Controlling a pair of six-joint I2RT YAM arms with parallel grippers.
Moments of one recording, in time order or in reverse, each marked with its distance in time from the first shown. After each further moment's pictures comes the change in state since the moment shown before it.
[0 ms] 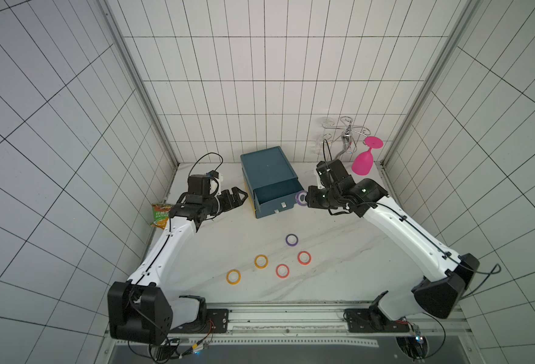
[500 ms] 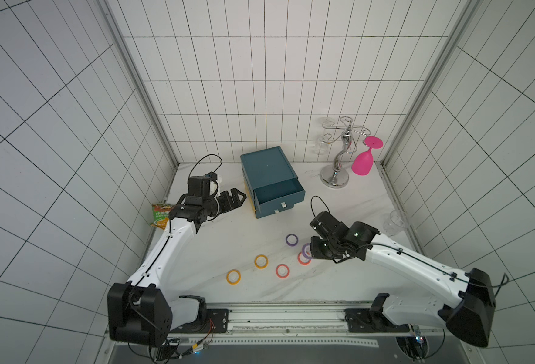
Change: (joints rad) left arm 0.000 -0.012 -0.016 0.000 -0.041 0.001; right arm 0.185 -0.284 -0.587 0.021 -0.016 0.231
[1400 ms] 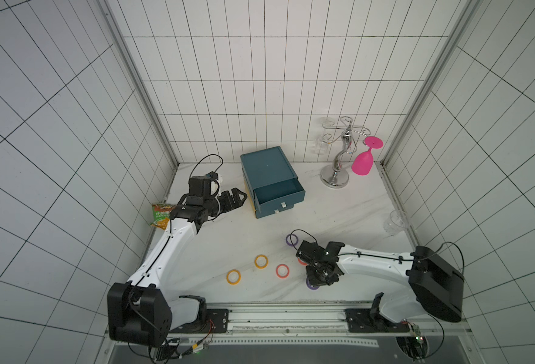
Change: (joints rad) left arm -0.009 -0.001 -0.006 0.014 -0.012 -0.007; right arm 0.178 0.229 -0.311 0.147 -0.021 0.047
